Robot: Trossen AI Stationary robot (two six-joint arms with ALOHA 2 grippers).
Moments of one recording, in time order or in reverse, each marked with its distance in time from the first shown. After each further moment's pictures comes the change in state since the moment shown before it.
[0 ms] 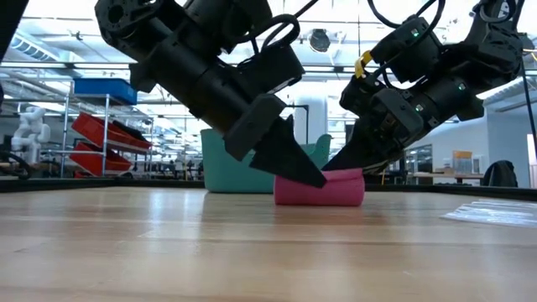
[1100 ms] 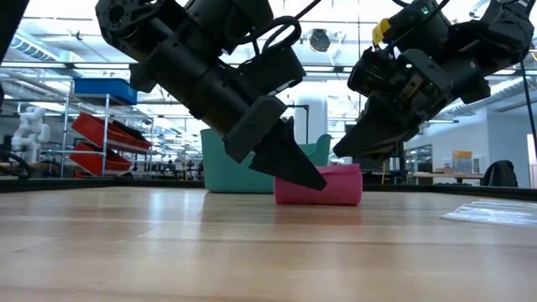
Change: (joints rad) left arm -0.008 -0.005 0.005 -0.006 -0.002 -0.003; right arm 0.023 -0.146 -0.001 -0.126 -0.139 0.038
